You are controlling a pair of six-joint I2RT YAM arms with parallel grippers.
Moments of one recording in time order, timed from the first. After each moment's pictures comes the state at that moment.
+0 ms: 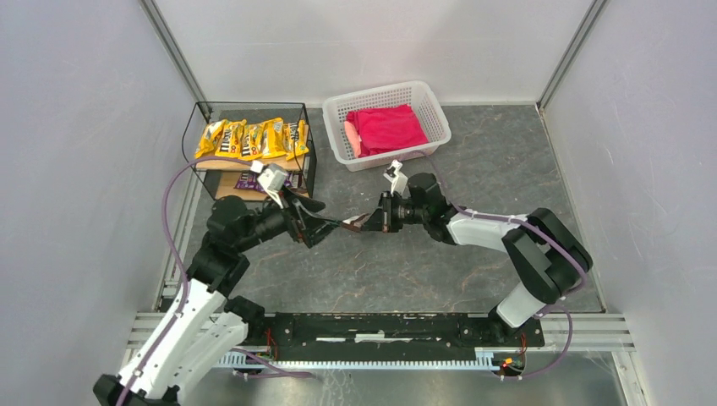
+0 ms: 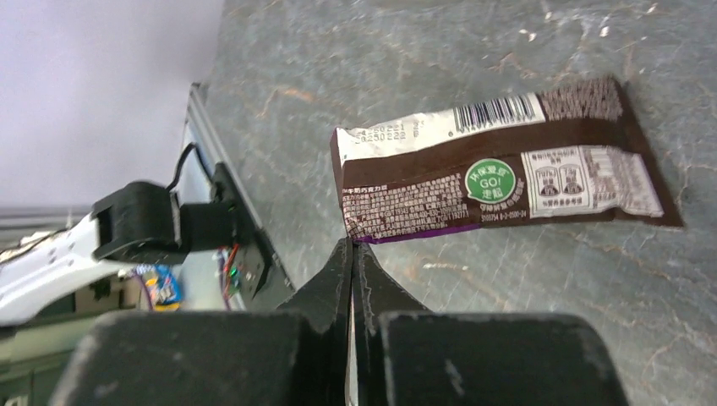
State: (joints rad) left arm -0.38 0.63 0.66 -0.08 0.62 -0.48; right arm 0.66 1.63 0.74 0.39 -0.55 0.73
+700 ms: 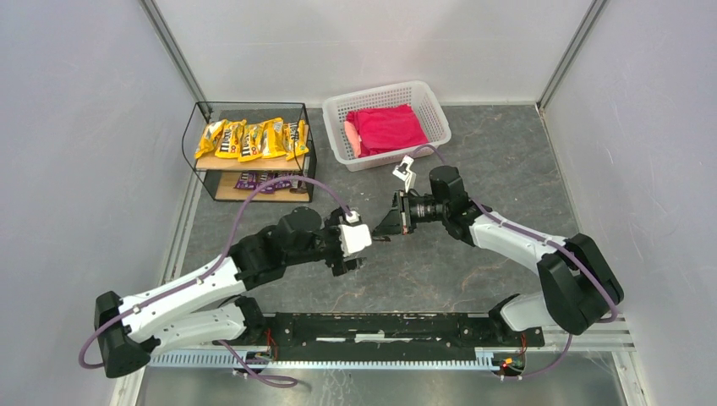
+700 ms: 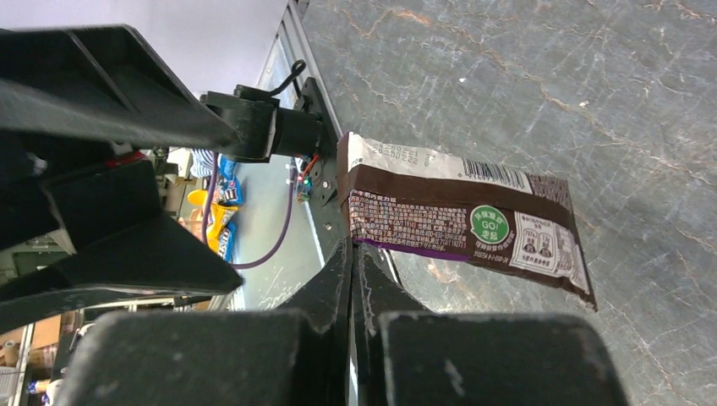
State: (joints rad) left arm -0.98 0.89 0.76 -0.32 0.15 0.38; right arm 0.56 1.40 0.72 0.21 -0.89 0.66
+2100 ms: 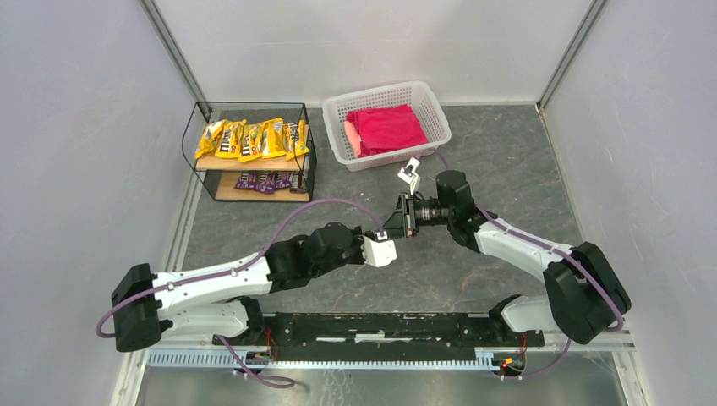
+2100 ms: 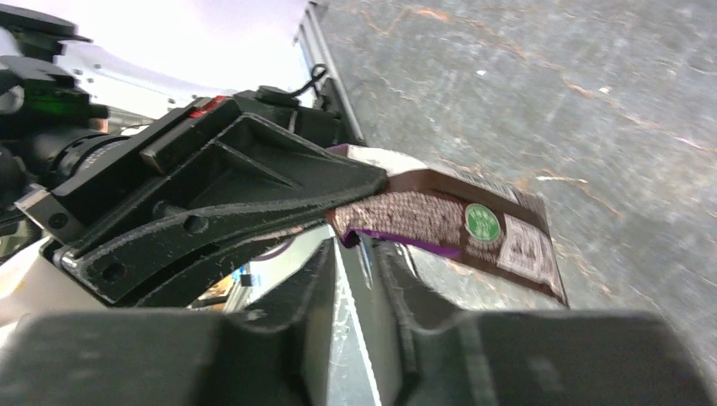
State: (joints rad) left arm -1.15 1.09 0.71 -0.13 -0.25 0.60; right arm 0.55 1.34 0.66 0.28 -0.92 0.74
